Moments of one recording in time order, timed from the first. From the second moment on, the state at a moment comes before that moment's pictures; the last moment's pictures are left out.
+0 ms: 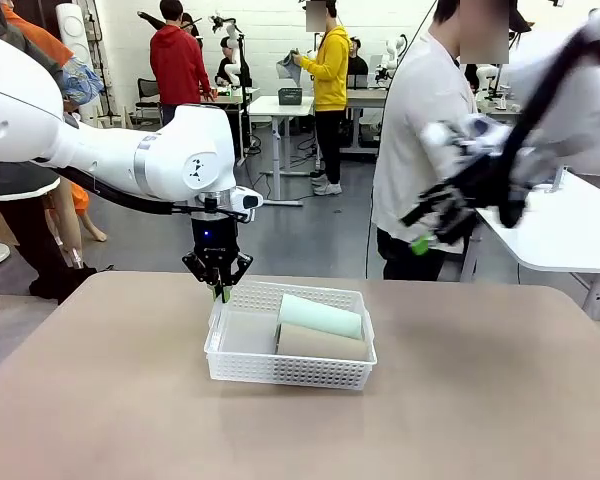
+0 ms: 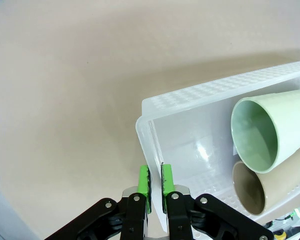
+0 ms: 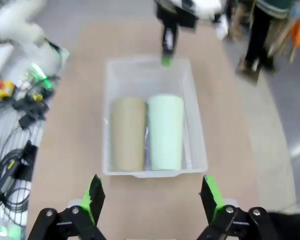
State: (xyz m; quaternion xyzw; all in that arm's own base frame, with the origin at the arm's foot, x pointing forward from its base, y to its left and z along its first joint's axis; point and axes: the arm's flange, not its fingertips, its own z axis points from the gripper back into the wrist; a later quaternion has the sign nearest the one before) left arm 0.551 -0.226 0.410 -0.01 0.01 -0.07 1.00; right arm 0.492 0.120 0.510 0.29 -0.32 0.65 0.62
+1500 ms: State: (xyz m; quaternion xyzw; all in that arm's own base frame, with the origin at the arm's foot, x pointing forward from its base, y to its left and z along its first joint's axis) left arm 0.551 -0.226 0.410 -0.01 0.01 -0.07 1.00; right arm 0.435 -0.192 0.354 0.47 -0.46 0.46 0.59
